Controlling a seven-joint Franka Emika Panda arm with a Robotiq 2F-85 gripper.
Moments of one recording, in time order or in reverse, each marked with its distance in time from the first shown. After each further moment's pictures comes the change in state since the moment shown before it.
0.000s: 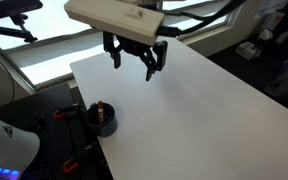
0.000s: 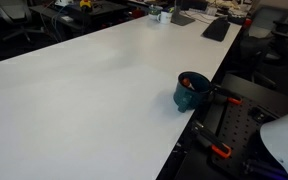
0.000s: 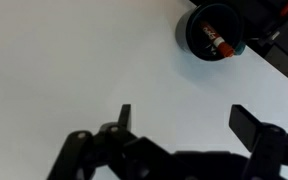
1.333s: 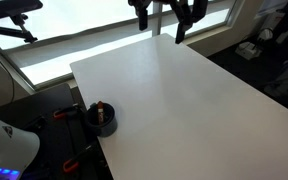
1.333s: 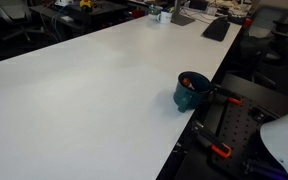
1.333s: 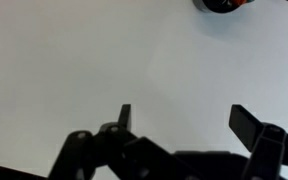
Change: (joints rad) arm -0.014 -0.004 -0.003 0.238 -0.020 -0.126 0.242
